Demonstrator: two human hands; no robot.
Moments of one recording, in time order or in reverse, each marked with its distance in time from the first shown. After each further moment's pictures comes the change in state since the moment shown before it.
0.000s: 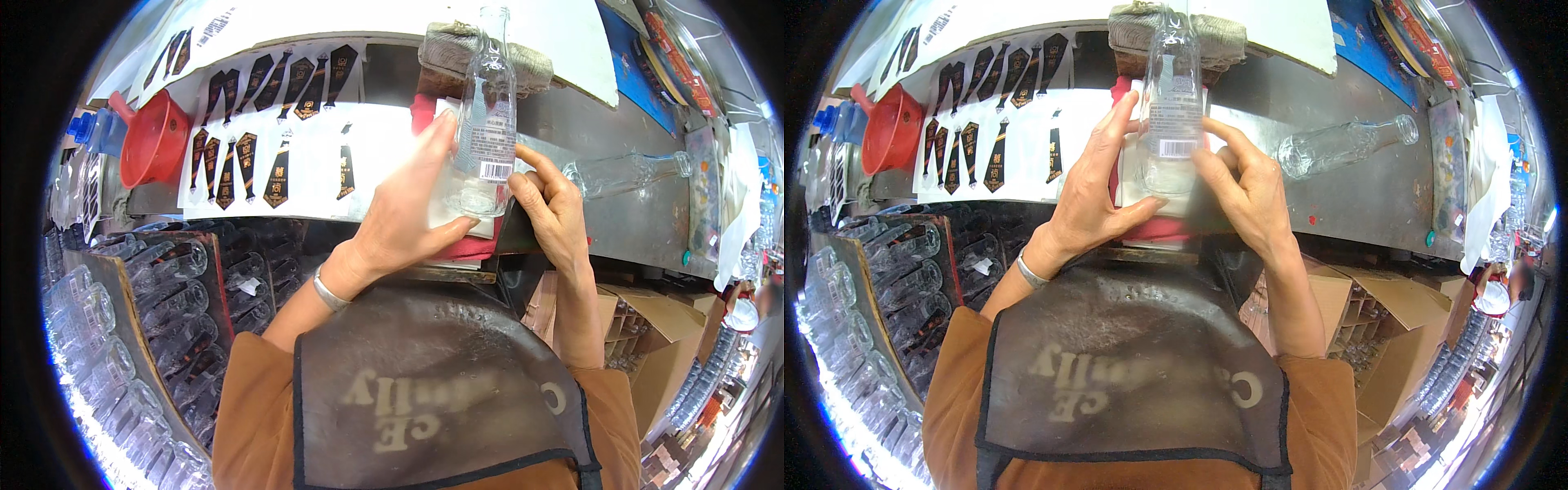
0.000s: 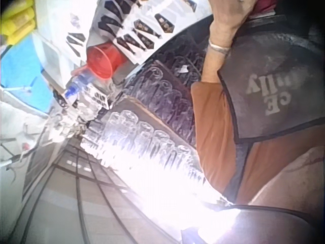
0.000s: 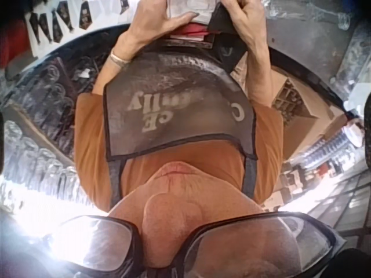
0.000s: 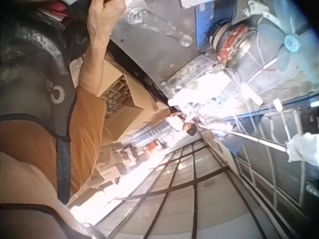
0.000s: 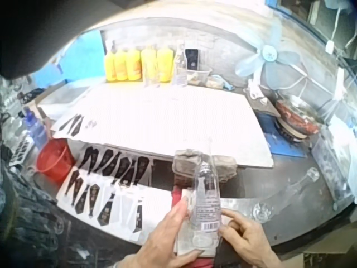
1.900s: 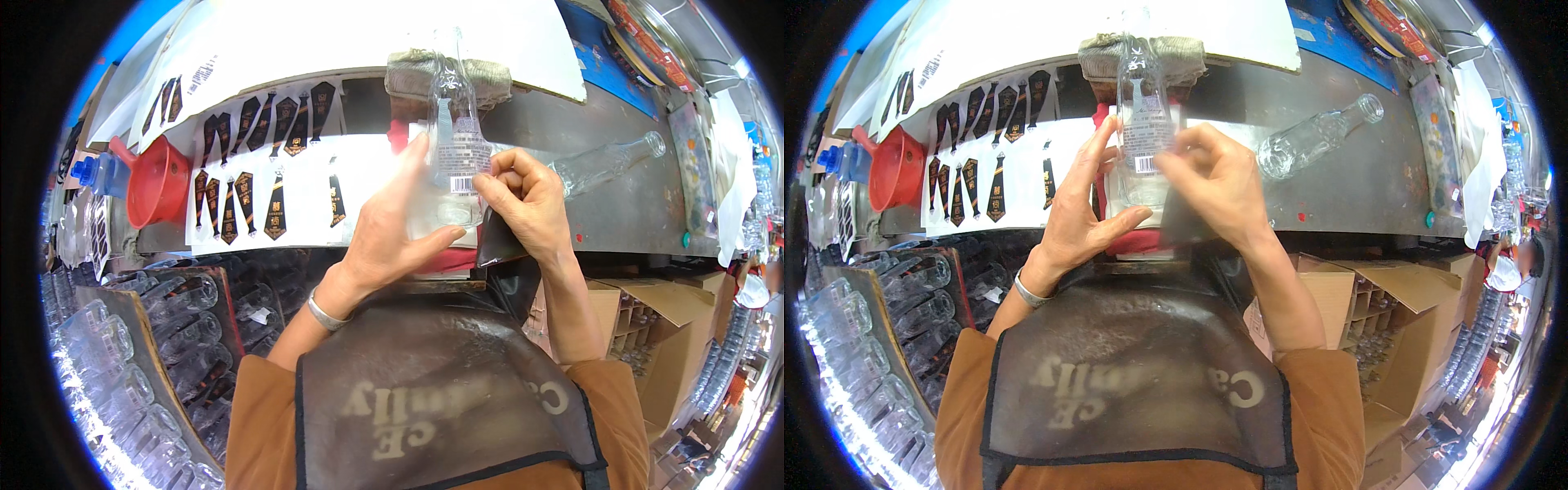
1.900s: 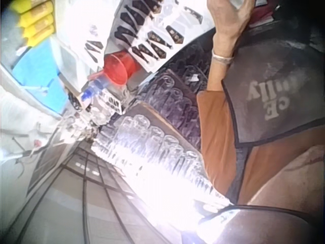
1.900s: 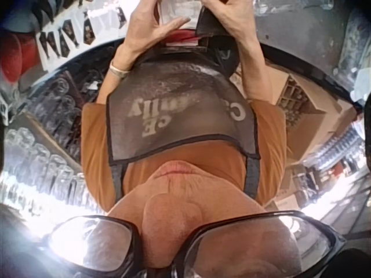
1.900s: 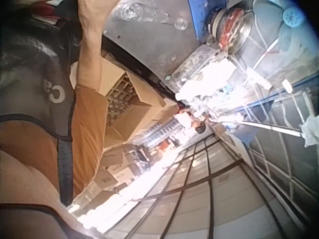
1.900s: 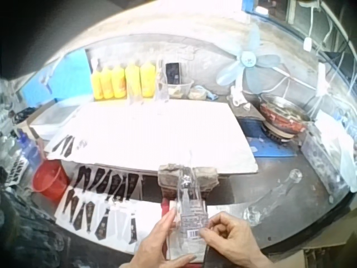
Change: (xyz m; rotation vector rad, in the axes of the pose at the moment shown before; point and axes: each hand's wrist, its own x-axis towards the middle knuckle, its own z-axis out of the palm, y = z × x) left_hand 0.010 0.015 -0.009 -0.003 -0.054 -0.061; right_hand 0.007 -0.024 0.002 0.172 0.020 0.017
